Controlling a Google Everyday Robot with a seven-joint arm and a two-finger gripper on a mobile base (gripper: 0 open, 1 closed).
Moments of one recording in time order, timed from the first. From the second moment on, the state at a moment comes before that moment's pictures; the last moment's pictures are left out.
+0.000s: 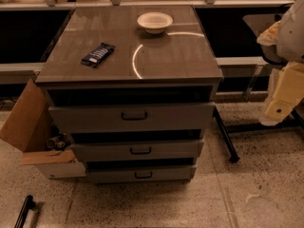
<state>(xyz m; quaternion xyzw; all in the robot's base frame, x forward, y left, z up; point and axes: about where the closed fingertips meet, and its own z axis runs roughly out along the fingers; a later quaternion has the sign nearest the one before) 0.438 -0.216 0.978 -0.60 0.78 -0.04 0.16</state>
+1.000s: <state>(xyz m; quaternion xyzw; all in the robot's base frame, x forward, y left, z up) 0.426 -0.200 0.942 -0.62 0.77 0.00 0.18</state>
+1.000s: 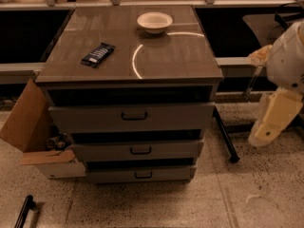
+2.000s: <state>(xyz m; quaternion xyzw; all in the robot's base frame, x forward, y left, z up) 0.386 -0.146 0.791 -0.64 0.75 0.12 0.14</state>
